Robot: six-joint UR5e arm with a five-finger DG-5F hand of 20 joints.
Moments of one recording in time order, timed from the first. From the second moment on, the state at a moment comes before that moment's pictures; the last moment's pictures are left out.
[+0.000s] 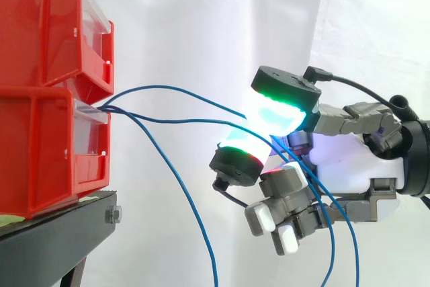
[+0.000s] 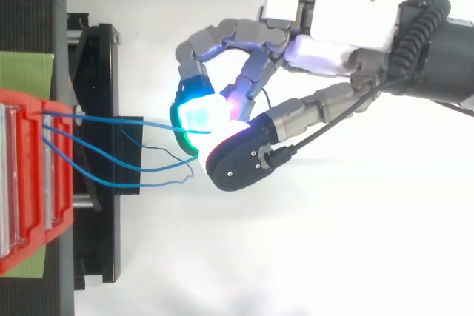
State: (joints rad) arm 0.11 -2.27 -1.26 -2.75 -1.39 -0.01
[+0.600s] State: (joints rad) arm 0.11 -2.27 -1.26 -2.75 -1.39 -0.01
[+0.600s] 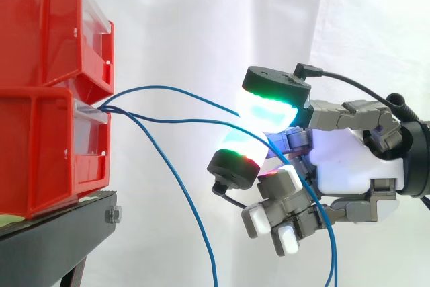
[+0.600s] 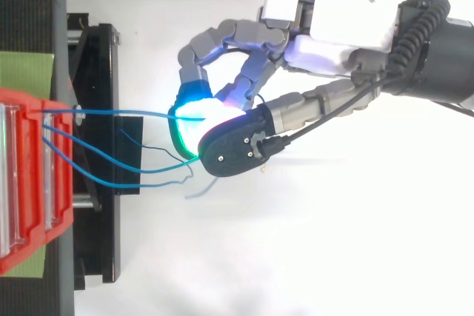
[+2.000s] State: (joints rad) arm 0.11 -2.27 -1.26 -2.75 -1.39 -0.01
